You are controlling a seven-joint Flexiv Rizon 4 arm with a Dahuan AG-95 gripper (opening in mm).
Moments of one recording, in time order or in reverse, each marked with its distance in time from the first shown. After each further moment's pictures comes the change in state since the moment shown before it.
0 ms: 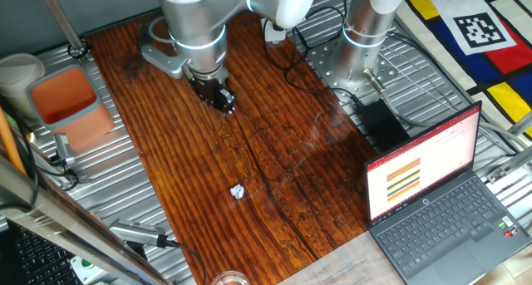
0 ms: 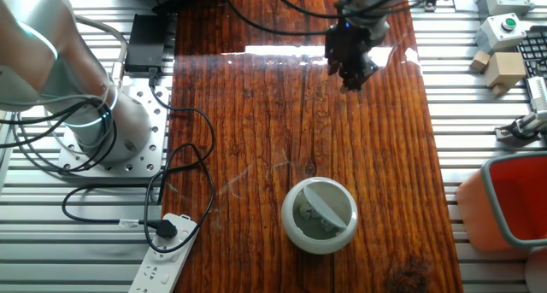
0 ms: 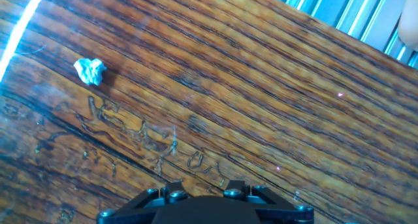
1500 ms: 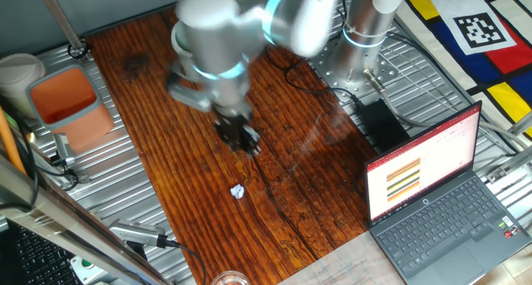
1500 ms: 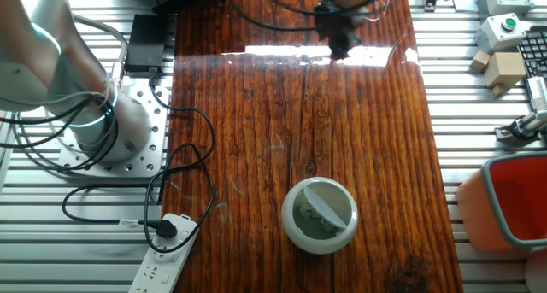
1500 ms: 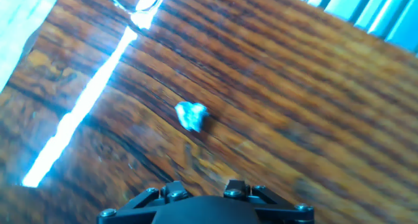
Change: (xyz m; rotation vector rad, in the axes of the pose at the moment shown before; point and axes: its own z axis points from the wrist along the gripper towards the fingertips) arm -0.053 0.129 0.066 -0.165 -0.169 -0.039
